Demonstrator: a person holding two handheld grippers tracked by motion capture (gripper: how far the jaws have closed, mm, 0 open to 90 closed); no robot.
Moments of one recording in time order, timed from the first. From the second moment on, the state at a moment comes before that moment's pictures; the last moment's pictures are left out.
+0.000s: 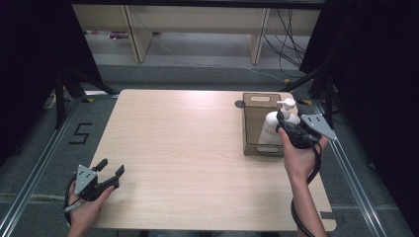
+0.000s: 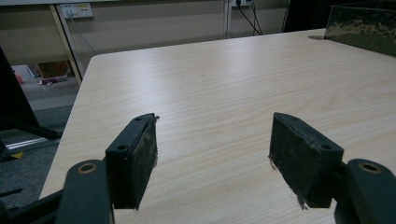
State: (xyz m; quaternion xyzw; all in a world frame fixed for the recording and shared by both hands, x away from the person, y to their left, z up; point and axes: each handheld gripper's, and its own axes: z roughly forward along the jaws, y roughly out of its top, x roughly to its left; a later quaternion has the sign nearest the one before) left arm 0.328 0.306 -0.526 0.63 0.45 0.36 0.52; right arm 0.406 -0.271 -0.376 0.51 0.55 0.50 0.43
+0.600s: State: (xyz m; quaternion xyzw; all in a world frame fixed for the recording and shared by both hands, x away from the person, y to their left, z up) left arm 0.329 0.306 -0.525 0.64 0.46 0.36 0.51; right arm 0.363 -0.291 -0.405 0.52 0.58 0.49 0.40
